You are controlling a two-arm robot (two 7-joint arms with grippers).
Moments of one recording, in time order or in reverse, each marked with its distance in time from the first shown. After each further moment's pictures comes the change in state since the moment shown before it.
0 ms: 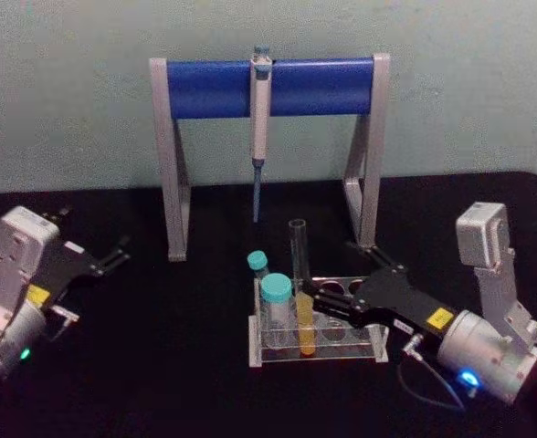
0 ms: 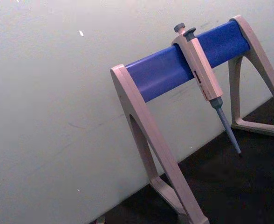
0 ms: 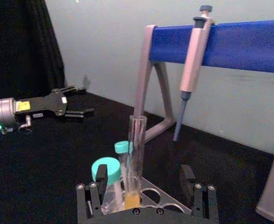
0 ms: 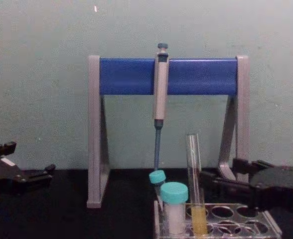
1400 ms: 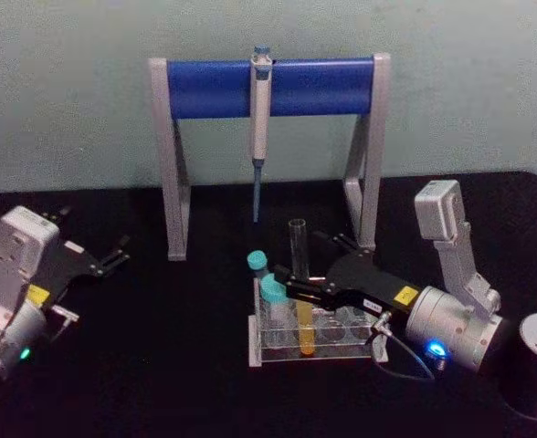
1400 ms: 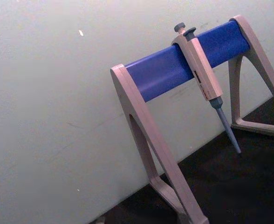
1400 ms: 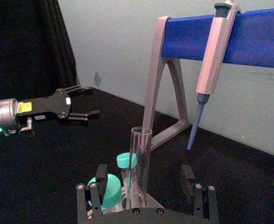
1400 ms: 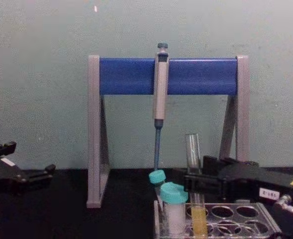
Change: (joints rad) left arm 0.000 0.000 0.000 0.000 0.000 0.000 0.000; right arm 0.150 -0.085 -0.047 0.167 -0.014 0.030 0.102
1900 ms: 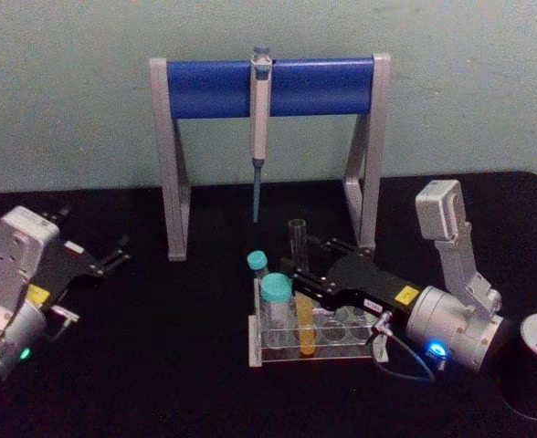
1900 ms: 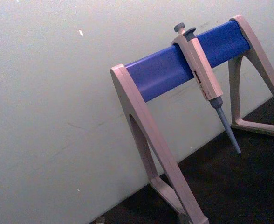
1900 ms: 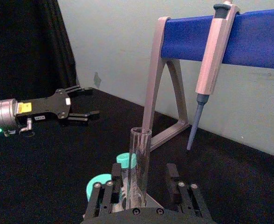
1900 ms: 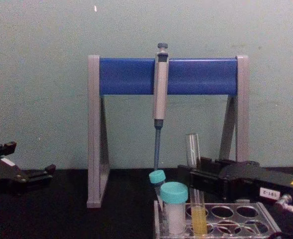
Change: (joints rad) left arm 0.000 0.000 0.000 0.000 0.000 0.000 0.000; right arm -0.001 0.001 0.001 -0.002 0.001 -0.001 -0.001
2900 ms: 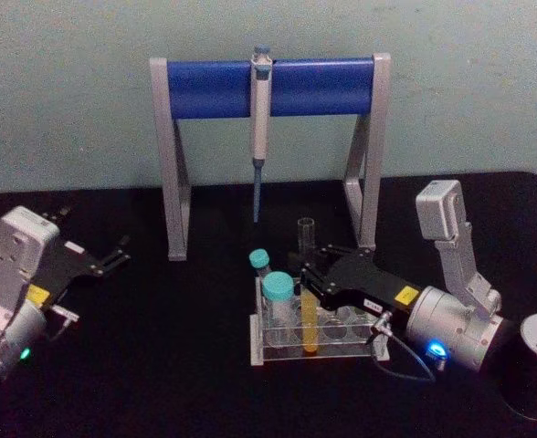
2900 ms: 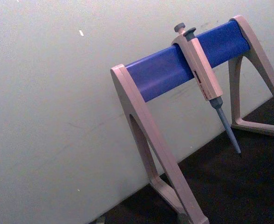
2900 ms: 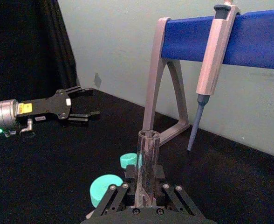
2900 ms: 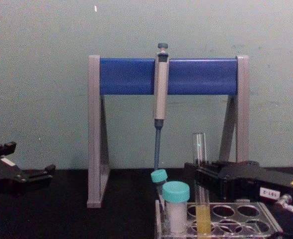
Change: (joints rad) left arm 0.000 0.000 0.000 0.000 0.000 0.000 0.000; right arm -0.001 0.000 0.000 0.000 0.002 -0.001 -0.001
